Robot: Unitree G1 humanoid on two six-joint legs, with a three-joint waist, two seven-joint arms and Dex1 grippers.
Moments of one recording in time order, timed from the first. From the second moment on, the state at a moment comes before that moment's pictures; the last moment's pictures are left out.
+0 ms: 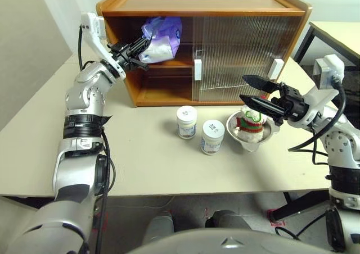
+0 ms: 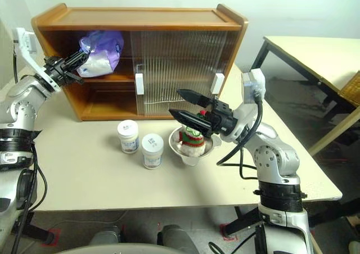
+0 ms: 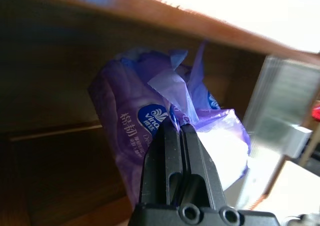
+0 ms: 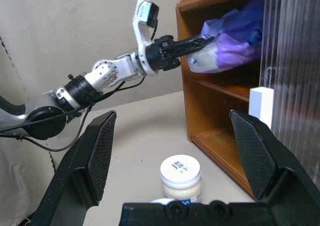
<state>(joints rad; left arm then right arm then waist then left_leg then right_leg) -0.84 0.48 0.20 0.50 -0.46 0.29 -0.70 -0.37 -0.53 -0.18 -0.13 0.85 0.53 1.07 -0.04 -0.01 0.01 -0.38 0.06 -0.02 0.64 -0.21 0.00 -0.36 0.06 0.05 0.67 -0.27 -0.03</state>
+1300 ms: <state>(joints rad) -0.58 0.39 0.24 0.01 -0.56 0.35 -0.65 -0.37 -0.53 -0.18 -0.14 0.85 0.52 1.07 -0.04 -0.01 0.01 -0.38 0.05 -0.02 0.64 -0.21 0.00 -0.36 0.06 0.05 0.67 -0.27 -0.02</state>
